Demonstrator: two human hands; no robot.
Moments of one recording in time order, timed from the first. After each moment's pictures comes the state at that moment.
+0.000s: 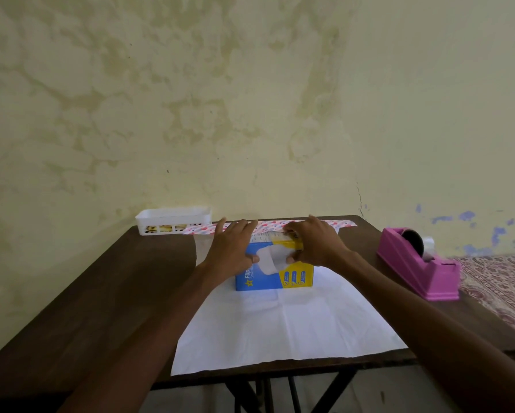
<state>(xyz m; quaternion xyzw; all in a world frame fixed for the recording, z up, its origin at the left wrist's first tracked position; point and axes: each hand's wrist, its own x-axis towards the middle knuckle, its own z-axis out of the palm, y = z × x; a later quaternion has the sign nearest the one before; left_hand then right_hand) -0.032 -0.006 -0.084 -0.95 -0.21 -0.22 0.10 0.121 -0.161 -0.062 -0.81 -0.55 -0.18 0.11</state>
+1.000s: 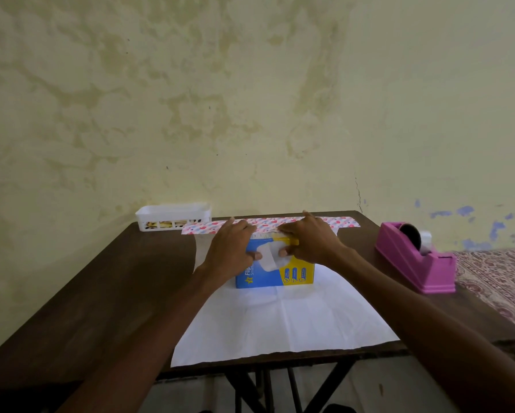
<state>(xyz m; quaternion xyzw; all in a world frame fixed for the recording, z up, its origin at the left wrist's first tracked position) -0.048 -0.028 -0.086 -0.94 -0.20 -0.26 0.01 0.108 -0.167 -0.060 -0.80 -0.57 -0.15 0.10</state>
